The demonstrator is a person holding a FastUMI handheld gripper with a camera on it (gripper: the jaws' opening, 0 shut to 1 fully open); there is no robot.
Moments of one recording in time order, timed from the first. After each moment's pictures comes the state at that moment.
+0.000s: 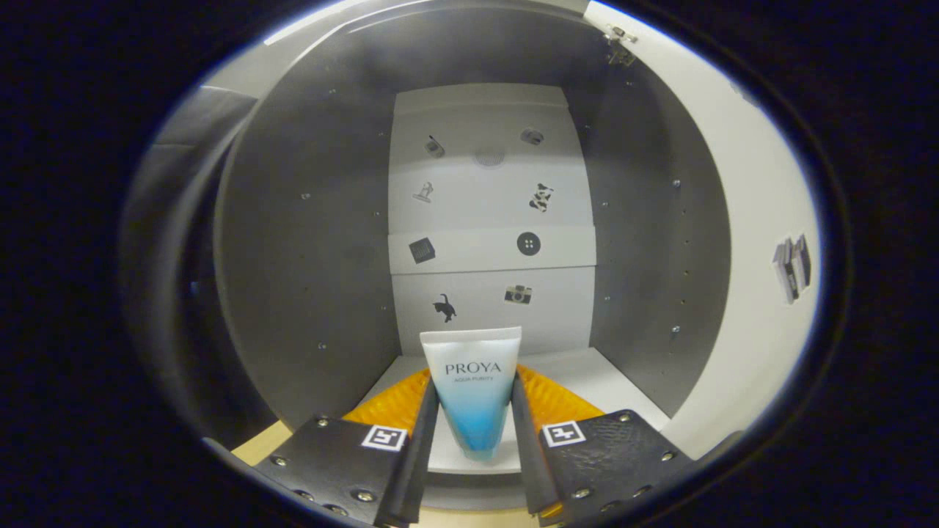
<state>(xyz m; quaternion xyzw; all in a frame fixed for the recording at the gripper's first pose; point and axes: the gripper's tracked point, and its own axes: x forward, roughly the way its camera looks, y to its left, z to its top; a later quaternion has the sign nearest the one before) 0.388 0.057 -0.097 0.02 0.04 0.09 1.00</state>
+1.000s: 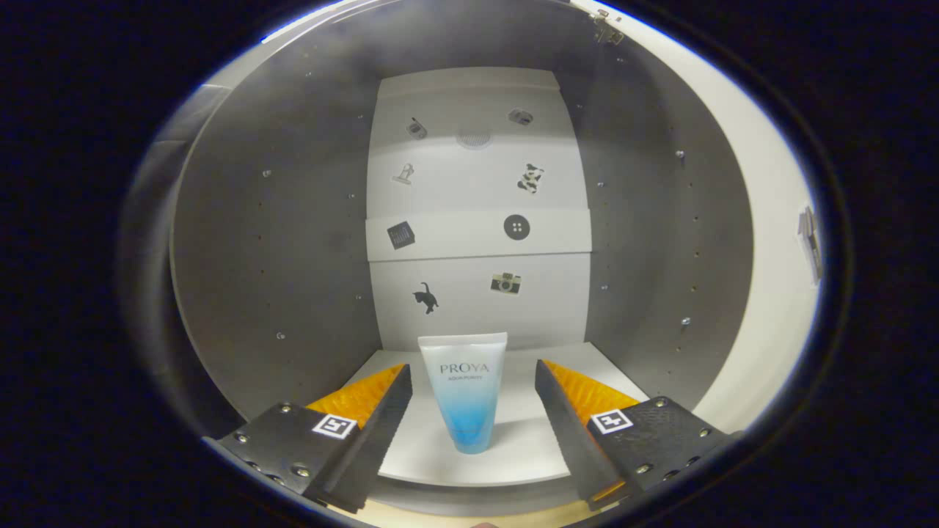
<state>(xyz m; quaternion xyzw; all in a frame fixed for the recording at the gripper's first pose) 0.399 0.040 -0.108 0.02 0.05 0.07 1.00</state>
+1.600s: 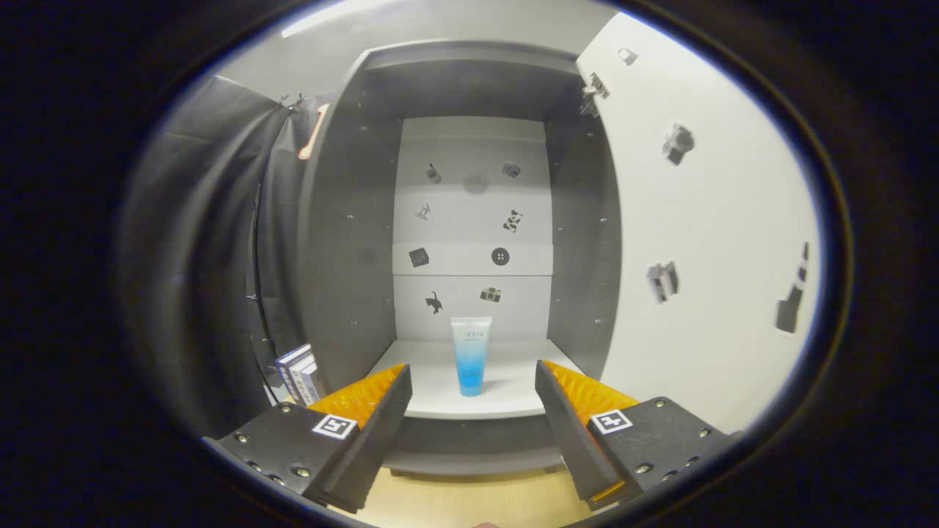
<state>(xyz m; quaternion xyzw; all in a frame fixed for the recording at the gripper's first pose) 0.225 0.022 -0.072 -0.01 0.02 0.04 1.00</state>
